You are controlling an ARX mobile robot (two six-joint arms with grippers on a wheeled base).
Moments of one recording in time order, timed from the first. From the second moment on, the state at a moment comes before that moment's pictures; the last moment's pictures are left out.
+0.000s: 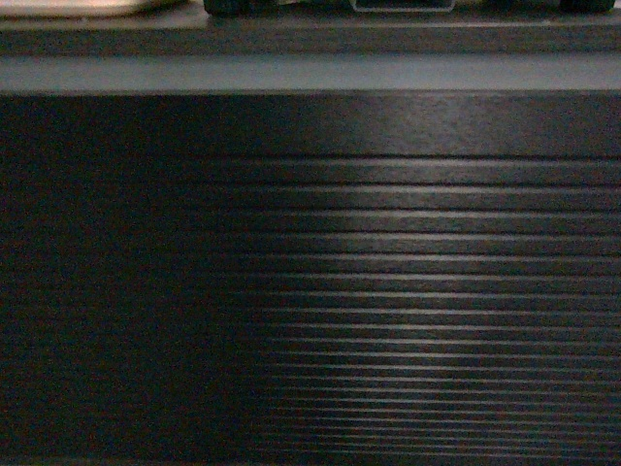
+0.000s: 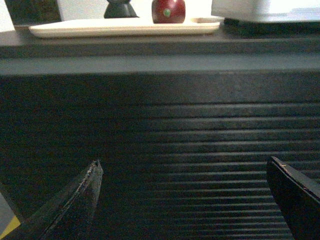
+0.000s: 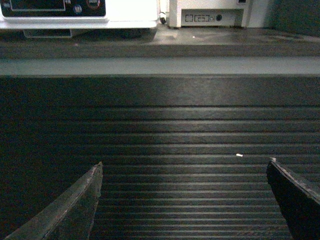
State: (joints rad) left arm 0.00 0.01 0.01 0.00 0.00 0.00; right arm 0.00 0.00 0.01 0.00 0.00 0.00
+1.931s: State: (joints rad) left arm 0.00 0.01 0.01 0.00 0.00 0.00; right arm 0.00 0.00 0.01 0.00 0.00 0.00
